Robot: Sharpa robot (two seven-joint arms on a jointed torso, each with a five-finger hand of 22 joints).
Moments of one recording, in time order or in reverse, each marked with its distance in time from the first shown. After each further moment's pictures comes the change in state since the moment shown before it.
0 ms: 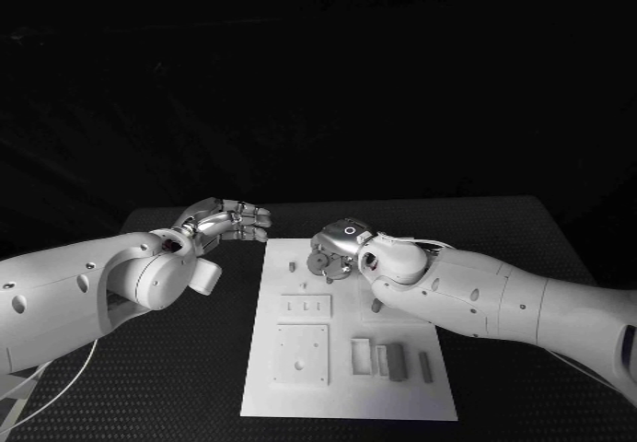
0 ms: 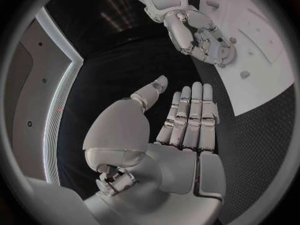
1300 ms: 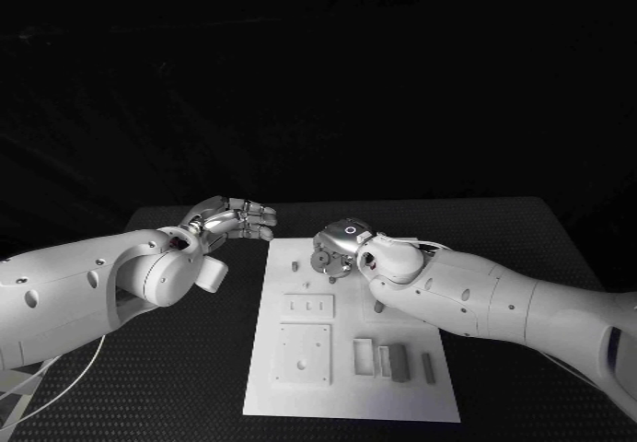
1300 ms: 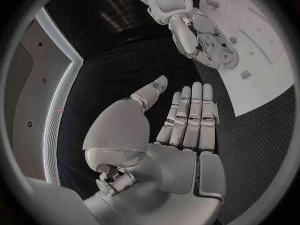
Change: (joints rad) left arm 0.000 0.012 0.000 -0.009 0.000 0.000 0.000; left_hand 0.000 0.000 0.000 0.000 0.000 0.000 0.000 0.000 -0.001 0.000 0.000 0.000 0.000 0.000 0.000 0.000 0.002 0.000 0.000 0.000 0.000 0.001; right arm -0.009 0.055 0.001 -0.090 0.000 -0.015 0.002; right_hand -0.004 -0.030 0.006 0.006 -0.003 -0.037 0.024 -0.036 -0.019 -0.009 0.016 -0.026 -0.029 -0.003 0.013 -0.001 -0.028 0.000 0.007 0.000 0.000 0.000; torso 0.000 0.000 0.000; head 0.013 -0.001
